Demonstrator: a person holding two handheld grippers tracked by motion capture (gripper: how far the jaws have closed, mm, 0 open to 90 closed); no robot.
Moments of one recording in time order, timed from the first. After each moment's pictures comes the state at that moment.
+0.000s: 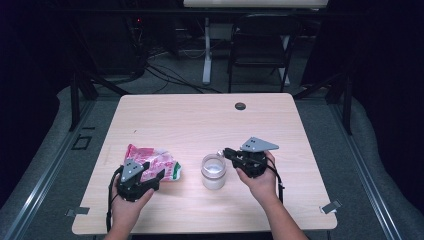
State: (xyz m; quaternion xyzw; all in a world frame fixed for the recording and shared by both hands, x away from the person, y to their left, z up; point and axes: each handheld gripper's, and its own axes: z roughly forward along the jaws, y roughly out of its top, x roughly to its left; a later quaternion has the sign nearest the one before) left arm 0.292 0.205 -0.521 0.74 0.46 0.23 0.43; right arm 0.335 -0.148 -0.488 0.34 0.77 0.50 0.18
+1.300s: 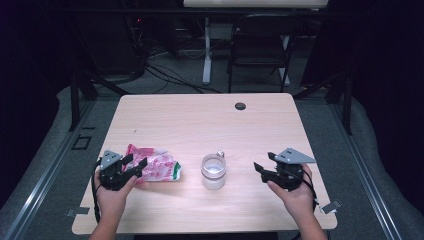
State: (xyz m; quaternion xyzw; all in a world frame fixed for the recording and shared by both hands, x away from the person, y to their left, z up) left arm 0.312 0.253 -0.516 0.69 0.52 0.24 0.45; right arm 0.298 -0.235 -0.490 0.42 0.76 0.43 0.25
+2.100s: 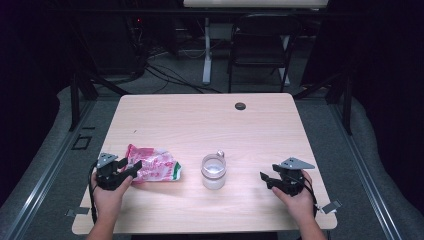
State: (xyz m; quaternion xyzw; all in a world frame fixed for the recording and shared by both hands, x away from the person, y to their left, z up) left arm 0.323 0.275 -0.539 0.68 0.56 0.22 0.42; right arm 0.313 -0.259 -0.555 0.46 0.76 0.40 0.20
